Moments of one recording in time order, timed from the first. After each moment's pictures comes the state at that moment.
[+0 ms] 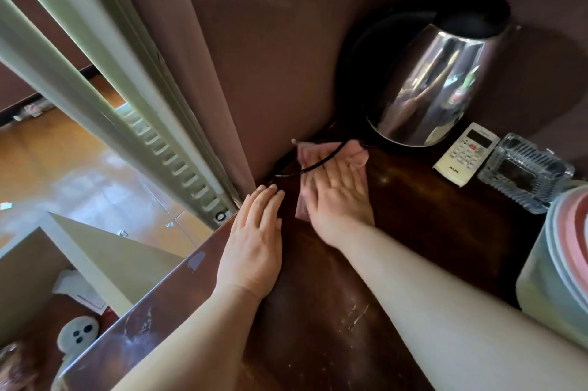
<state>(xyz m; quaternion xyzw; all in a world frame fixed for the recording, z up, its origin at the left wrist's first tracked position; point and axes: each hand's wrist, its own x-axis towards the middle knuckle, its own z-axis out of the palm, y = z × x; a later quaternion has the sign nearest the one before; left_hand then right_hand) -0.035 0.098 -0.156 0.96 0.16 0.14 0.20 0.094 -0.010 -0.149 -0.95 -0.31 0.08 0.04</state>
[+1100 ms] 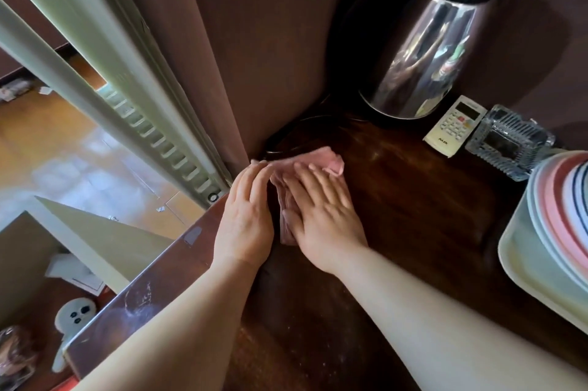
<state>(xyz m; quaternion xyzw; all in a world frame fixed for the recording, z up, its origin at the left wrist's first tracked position) -0.039 0.098 -0.157 0.93 0.17 0.18 0.27 0.030 -0.038 -0.148 -0.92 -0.37 0.09 0.07</state>
